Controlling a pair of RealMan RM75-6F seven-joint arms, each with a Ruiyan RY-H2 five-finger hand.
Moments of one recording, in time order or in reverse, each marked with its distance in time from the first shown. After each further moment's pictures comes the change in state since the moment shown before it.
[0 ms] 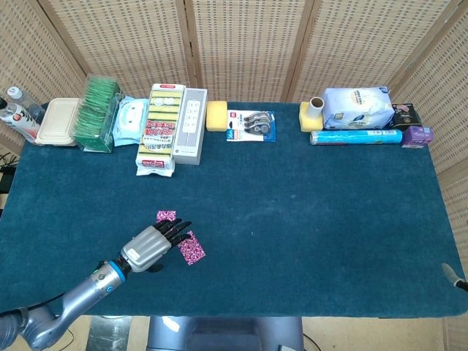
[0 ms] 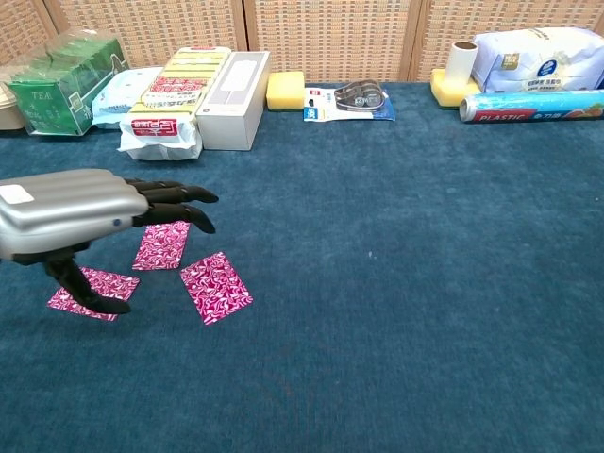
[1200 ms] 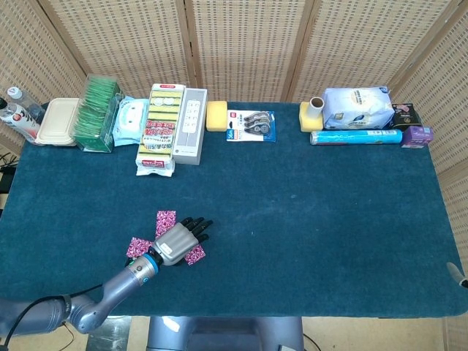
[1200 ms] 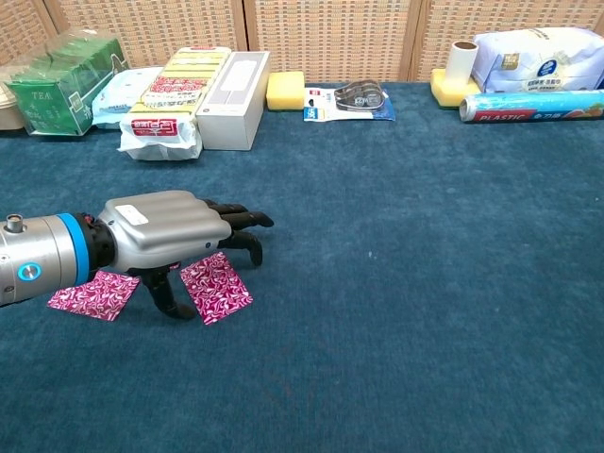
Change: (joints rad) left arm -0.101 -0.187 -0.097 0.068 -0.275 -0.154 0.305; right arm -0.003 0.009 0.008 0.012 0.013 0.001 0.040
